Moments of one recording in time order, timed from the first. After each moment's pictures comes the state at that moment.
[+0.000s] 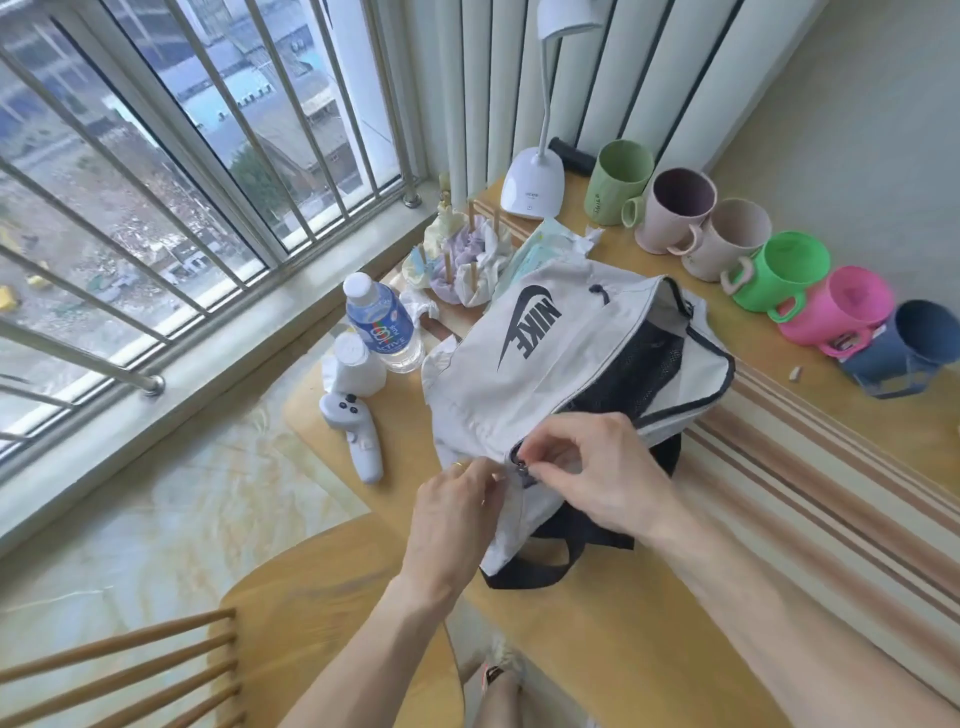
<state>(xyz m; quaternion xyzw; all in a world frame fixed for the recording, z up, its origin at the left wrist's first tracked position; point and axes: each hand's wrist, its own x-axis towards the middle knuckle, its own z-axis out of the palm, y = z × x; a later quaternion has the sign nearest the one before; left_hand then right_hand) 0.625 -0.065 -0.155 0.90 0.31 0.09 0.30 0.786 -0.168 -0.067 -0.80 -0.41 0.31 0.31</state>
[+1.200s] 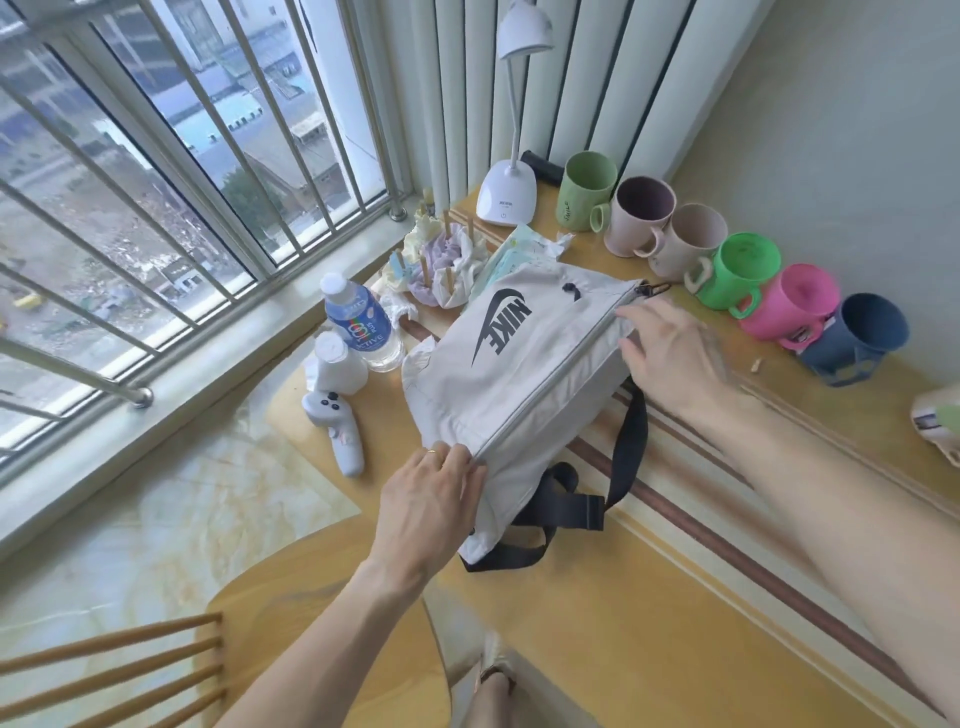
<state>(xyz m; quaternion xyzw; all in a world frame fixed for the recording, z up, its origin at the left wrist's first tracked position) 0.622 -0.070 -0.144 0.95 0.27 0.05 0.16 0.910 -0.198 -0.082 -0.91 -0.41 0.04 0.10</state>
